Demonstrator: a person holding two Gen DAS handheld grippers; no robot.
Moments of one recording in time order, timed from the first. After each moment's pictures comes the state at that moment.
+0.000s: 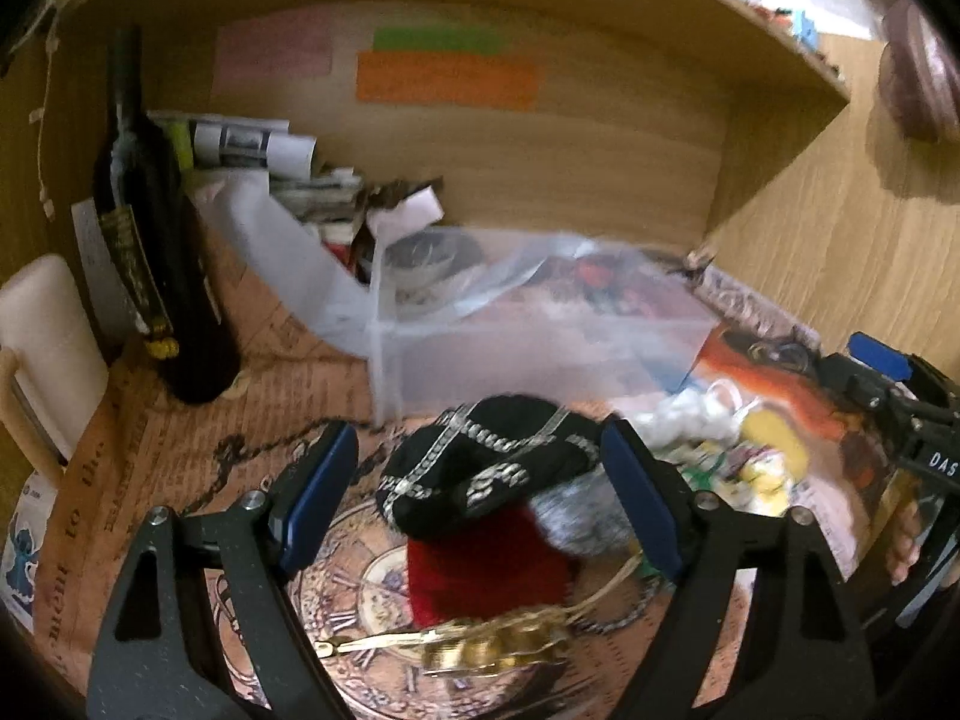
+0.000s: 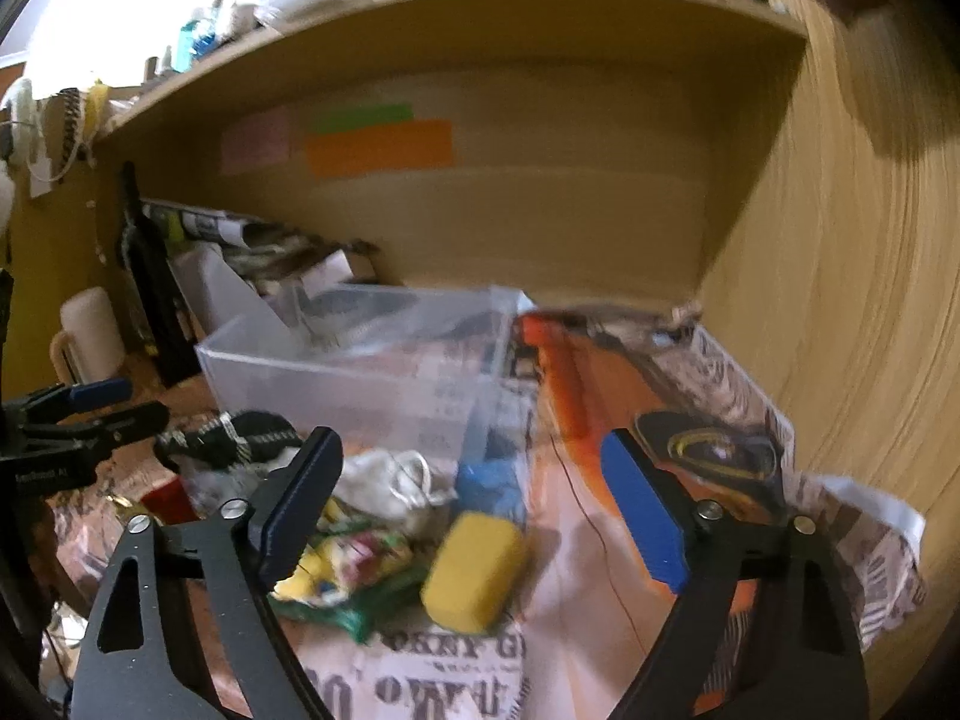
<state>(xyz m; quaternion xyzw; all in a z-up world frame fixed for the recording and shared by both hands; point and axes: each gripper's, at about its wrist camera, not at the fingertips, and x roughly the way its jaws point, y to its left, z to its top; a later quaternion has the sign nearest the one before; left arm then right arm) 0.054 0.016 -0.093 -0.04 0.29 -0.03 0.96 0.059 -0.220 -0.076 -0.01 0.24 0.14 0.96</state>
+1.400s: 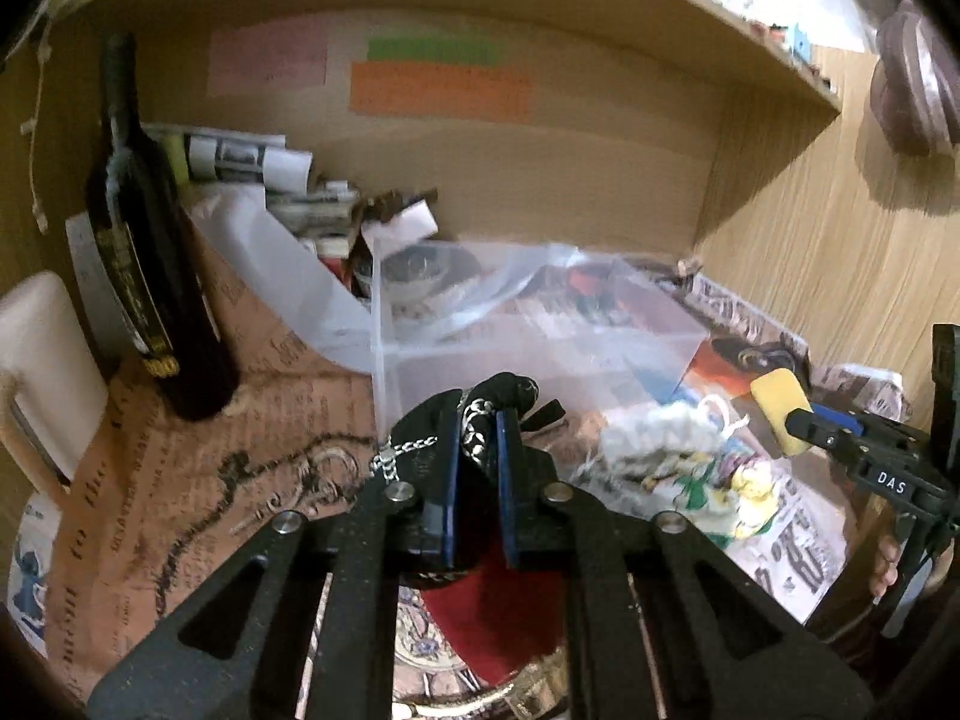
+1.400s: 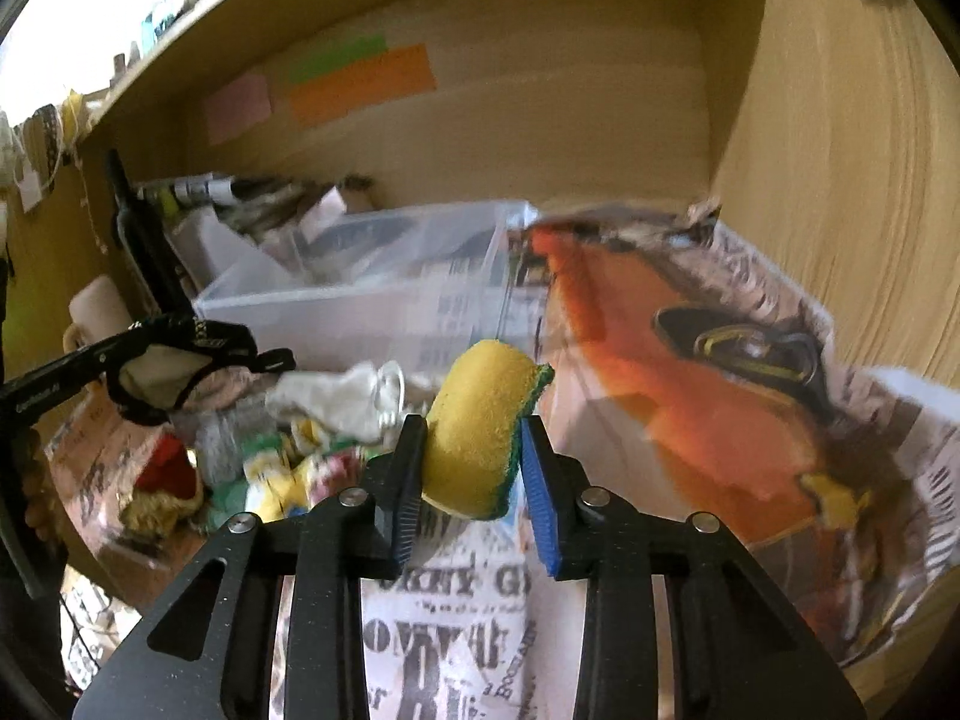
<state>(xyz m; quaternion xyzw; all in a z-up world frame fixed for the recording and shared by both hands) 0.053 0.025 -0.073 -0.04 0.27 -0.05 0.96 0.066 -0.239 -0.100 0.04 0.30 0.17 0.94</state>
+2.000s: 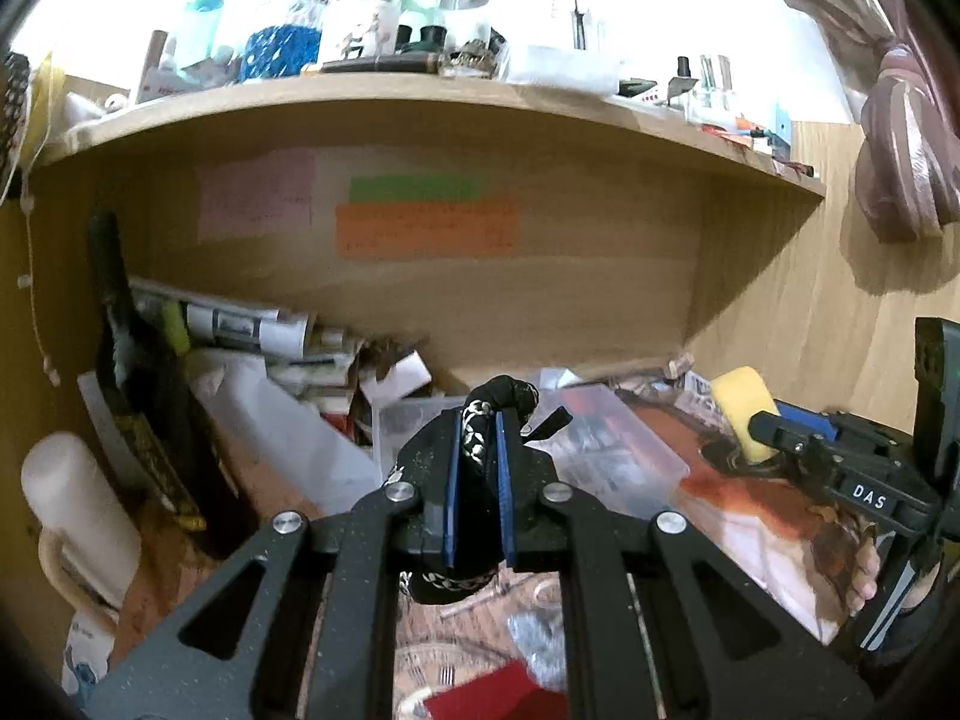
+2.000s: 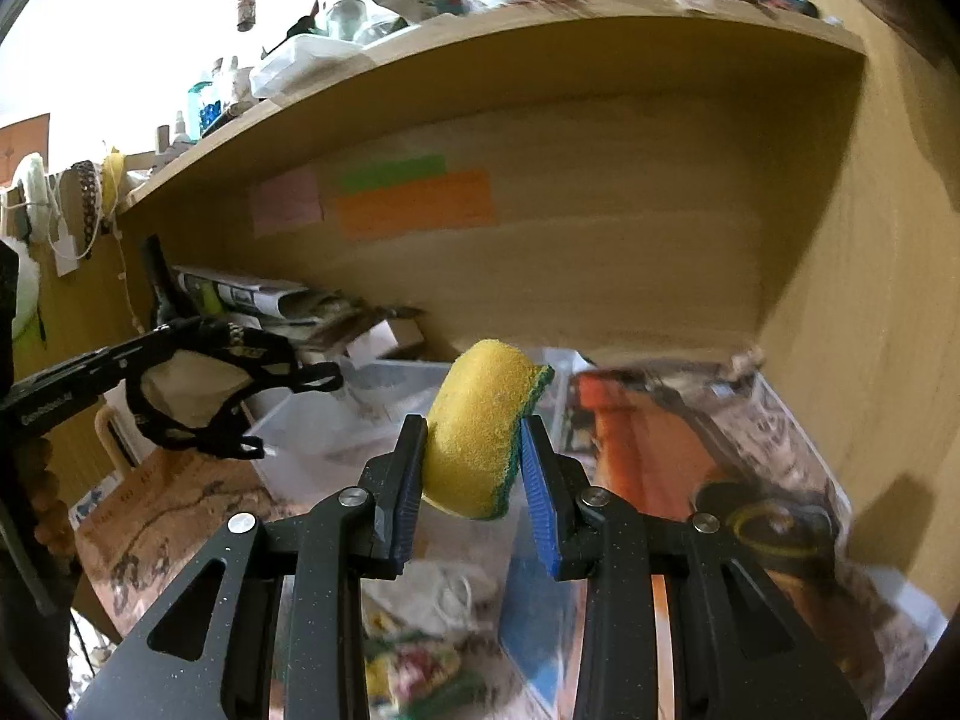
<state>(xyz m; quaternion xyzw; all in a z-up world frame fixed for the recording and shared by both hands) 0.072 0.017 0.004 -0.01 0.18 -0.05 0.98 0.096 -0.209 -0.036 0.03 0.20 0.21 0.96</state>
